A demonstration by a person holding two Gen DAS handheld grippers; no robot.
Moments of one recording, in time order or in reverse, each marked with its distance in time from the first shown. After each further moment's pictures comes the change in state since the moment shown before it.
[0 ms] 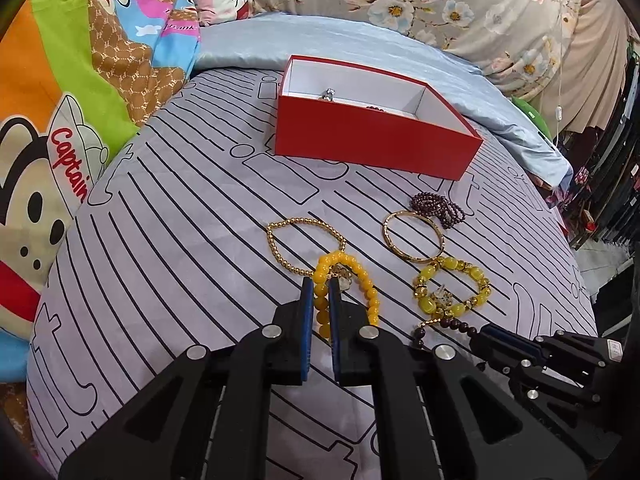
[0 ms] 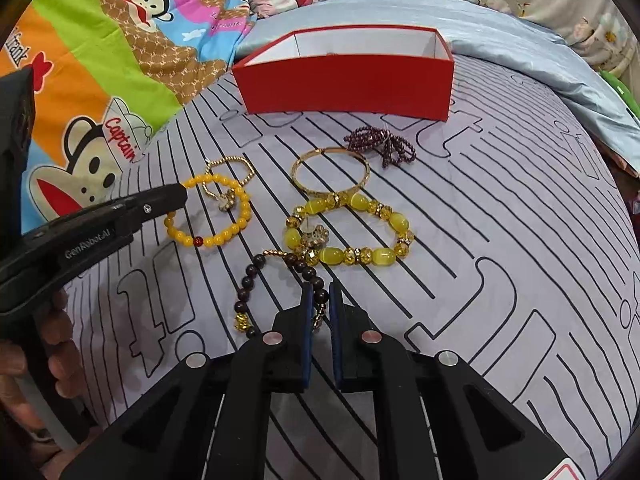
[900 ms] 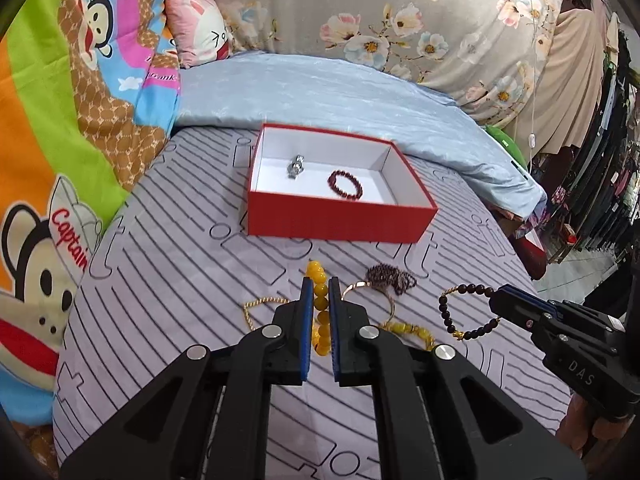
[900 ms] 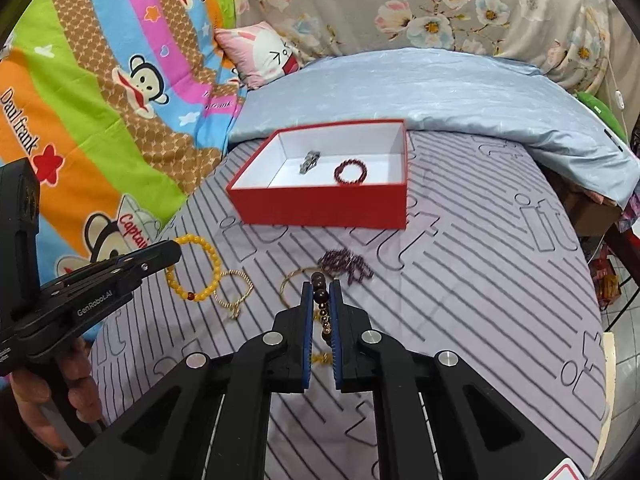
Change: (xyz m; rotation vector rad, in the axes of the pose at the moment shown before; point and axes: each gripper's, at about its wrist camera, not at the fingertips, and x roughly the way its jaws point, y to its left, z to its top) left arm -0.039 -0.017 0.057 0.030 -0.114 -0.073; right arm -0.066 -0.028 0.064 0.066 -0.202 0.006
